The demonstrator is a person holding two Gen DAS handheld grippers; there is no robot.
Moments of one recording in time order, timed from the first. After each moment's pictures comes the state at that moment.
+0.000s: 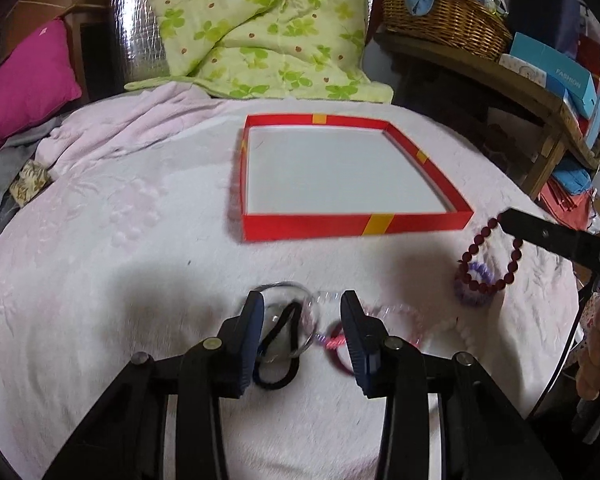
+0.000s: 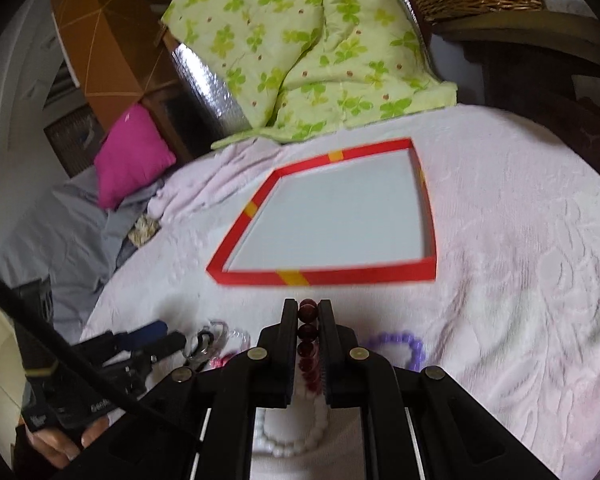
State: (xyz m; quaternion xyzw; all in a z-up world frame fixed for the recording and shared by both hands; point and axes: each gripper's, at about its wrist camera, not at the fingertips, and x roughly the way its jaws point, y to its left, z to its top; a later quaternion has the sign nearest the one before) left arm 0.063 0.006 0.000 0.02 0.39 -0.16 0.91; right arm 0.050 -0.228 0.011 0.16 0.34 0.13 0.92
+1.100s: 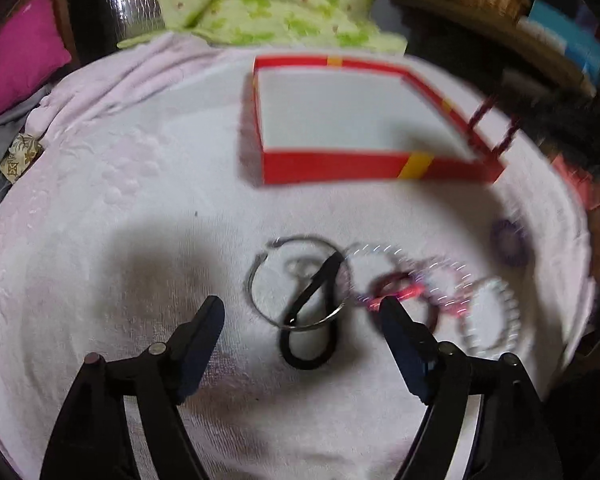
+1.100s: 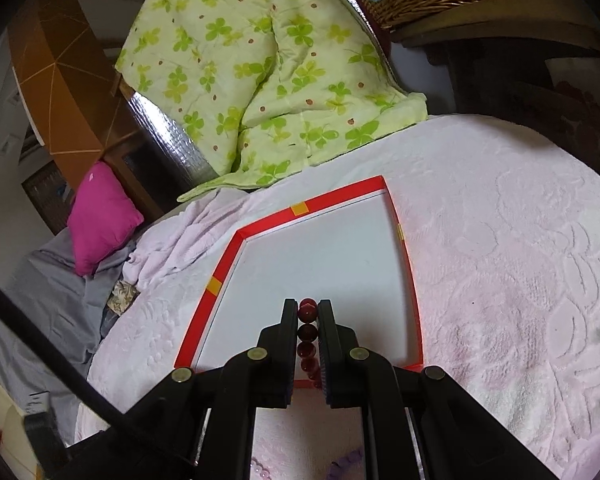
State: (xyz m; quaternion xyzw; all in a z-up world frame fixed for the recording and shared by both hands) left arm 0.087 0.017 -0.043 0.05 0.48 -0.14 0.86; right arm 0.122 -0.257 0.017 0.22 0.31 0.07 0.92
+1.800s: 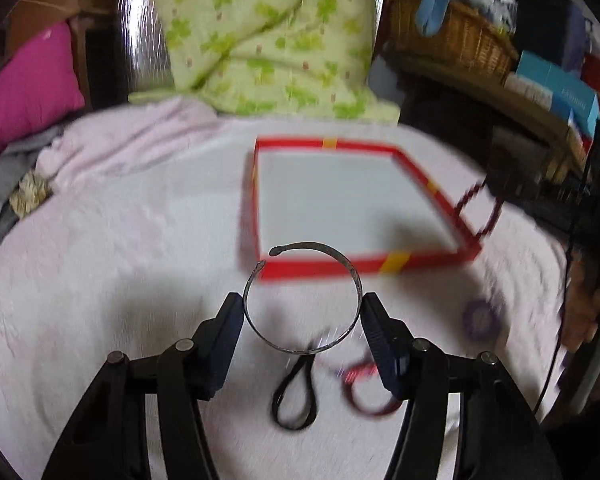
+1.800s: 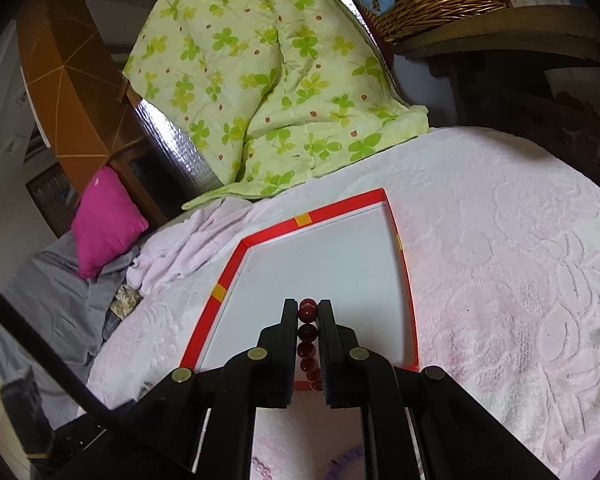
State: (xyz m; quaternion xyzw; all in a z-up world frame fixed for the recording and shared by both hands) left arm 0.088 0.012 0.012 0.01 0.36 -0.16 0.92; right arm 0.112 -0.261 0.024 0.23 0.28 0.07 0.93
